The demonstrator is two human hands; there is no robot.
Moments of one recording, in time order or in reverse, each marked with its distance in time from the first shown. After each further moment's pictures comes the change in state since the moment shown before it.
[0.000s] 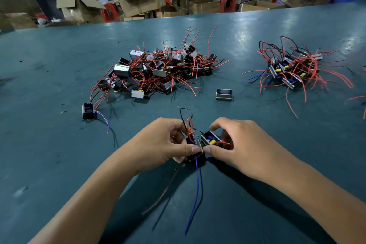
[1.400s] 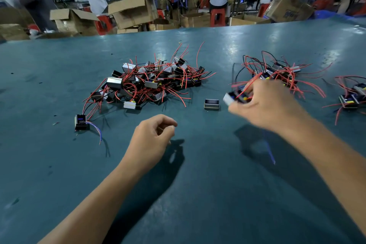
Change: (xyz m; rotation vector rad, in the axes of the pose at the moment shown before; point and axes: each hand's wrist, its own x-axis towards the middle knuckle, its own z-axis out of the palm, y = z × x) left_hand 0.018 -0.007 0.015 0.021 0.542 0.102; right_hand 0.035 0.037 -0.079 -0.170 0.441 0.133
